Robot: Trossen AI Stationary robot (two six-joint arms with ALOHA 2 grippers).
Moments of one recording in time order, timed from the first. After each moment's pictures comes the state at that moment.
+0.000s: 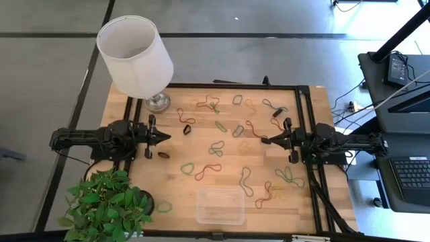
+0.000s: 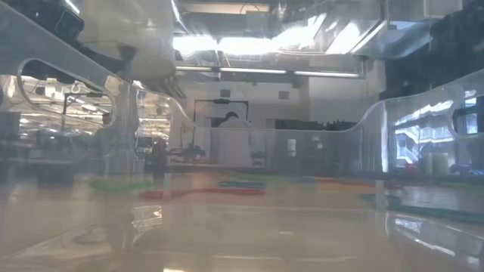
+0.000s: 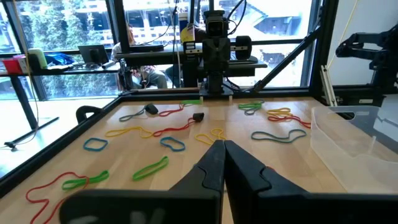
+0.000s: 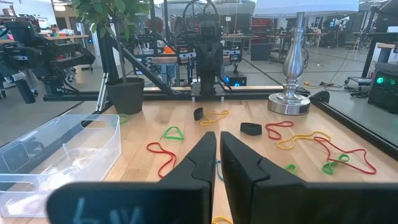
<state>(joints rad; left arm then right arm) 0.04 0.03 0.01 0.00 -0.01 0.02 -0.01 0.00 0.01 0.02 -0.05 0.02</state>
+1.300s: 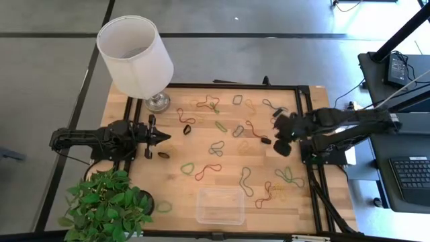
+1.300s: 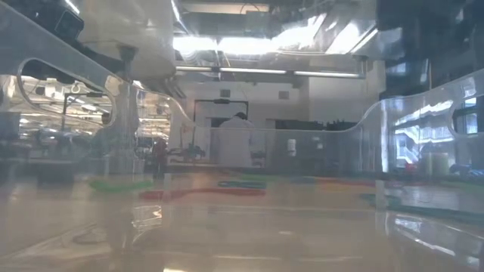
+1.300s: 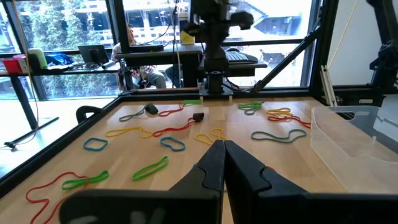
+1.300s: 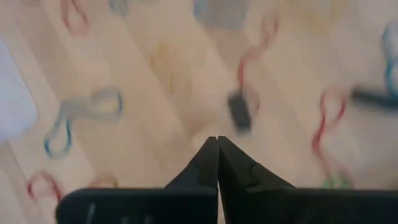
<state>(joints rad) 0.04 0.03 0.01 0.00 -0.01 0.02 0.15 1.02 0.98 -1.16 0.17 0.67</state>
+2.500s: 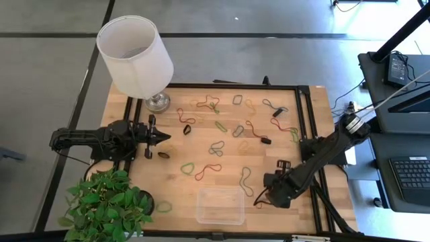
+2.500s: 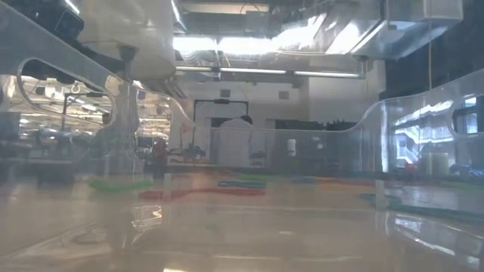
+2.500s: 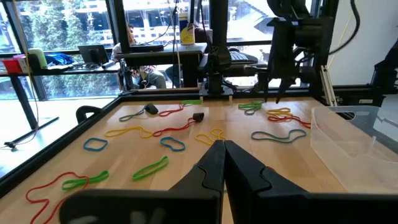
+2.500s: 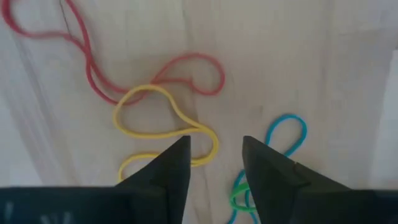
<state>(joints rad) 0.04 0.03 0.01 0.00 -0.01 0.02 0.75 1.62 0.98 -0.95 0.07 0.87</state>
